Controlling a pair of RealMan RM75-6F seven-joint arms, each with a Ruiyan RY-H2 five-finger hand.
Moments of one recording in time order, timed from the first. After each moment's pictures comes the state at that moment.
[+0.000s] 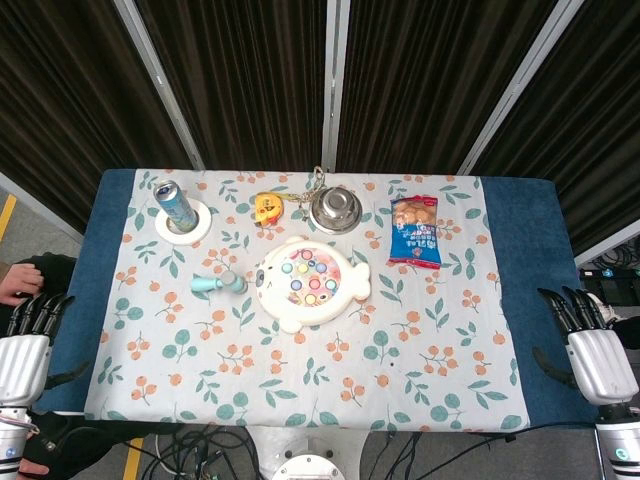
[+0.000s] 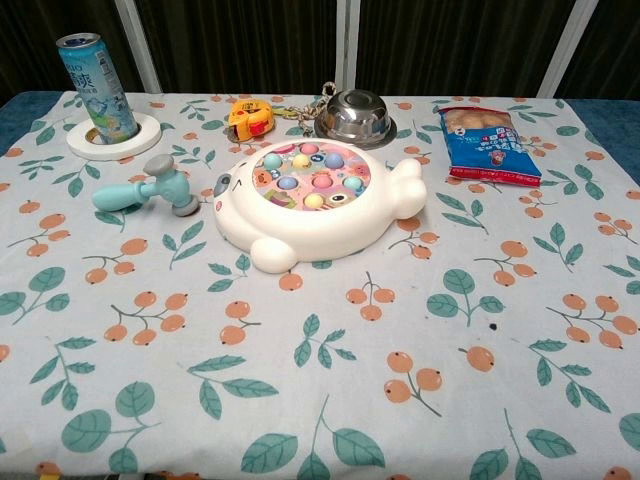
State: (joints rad) left arm -0.03 -1.16 -0.03 -1.61 1.51 1.53 0.07; right arm 0.10 -1.03 0.03 -1.63 -1.63 1.50 0.12
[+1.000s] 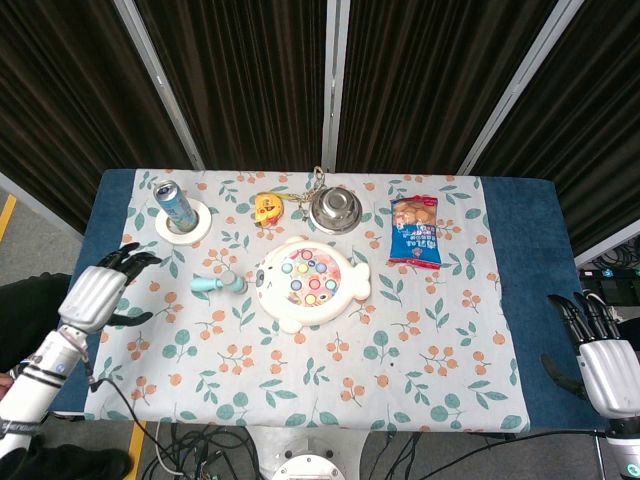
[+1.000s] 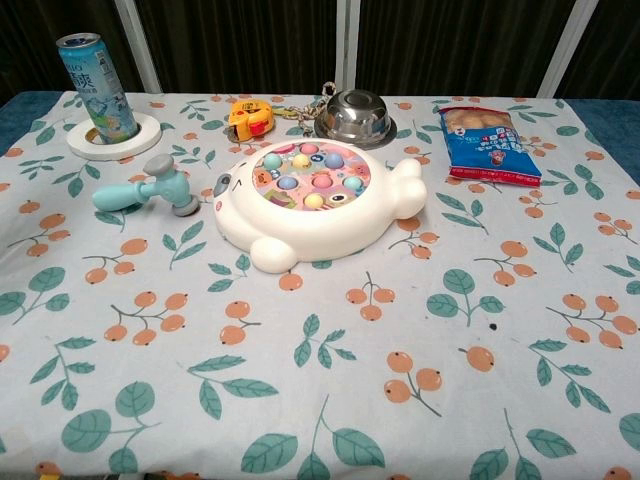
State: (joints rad) left arm -0.41 -1.10 -0.14 -1.60 1.53 1.10 -0.14; right arm 0.06 -1.02 0.01 -1.63 -1.66 1.58 0.11
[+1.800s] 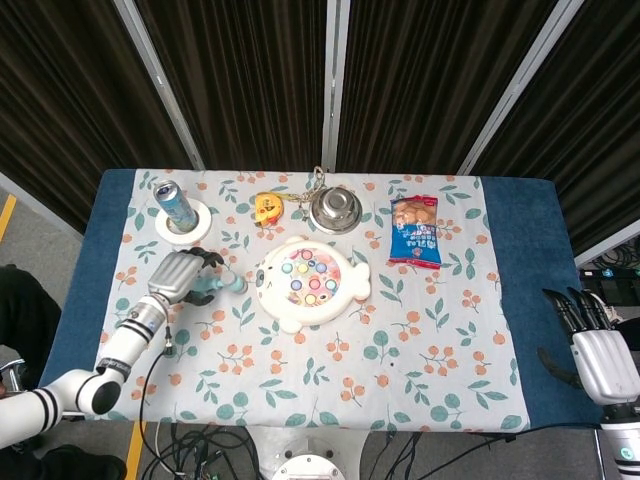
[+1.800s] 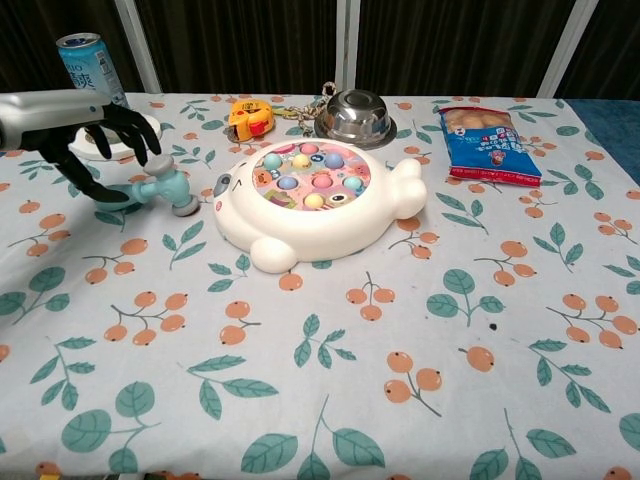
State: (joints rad) left arm -0.69 -1.42 -0.19 -1.41 1.13 0.80 0.13; right arm 0.10 -1.03 0.02 -1.60 -1.61 1.49 0.15
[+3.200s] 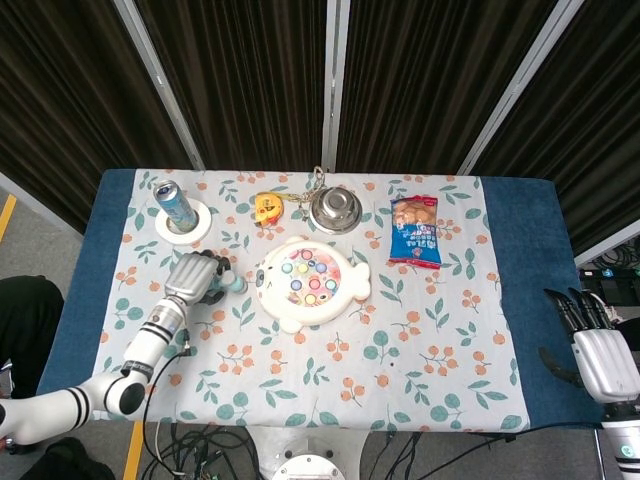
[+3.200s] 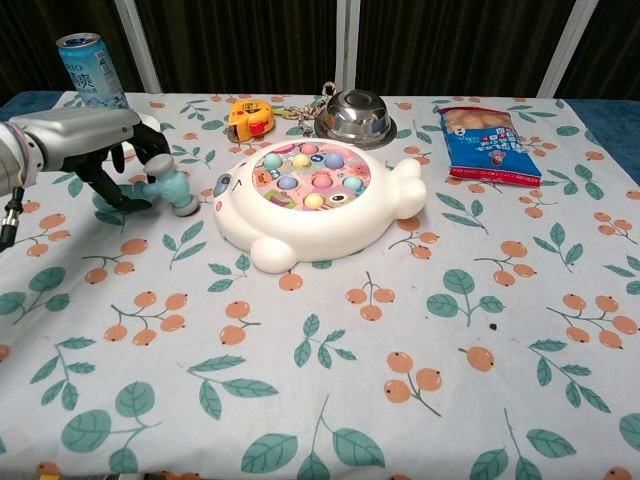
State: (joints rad) left arm -0.72 -1.56 -0.14 -1.31 1.10 0.90 0.26; right arm 0.10 -1.03 0.02 -1.58 -1.60 1.47 0.16
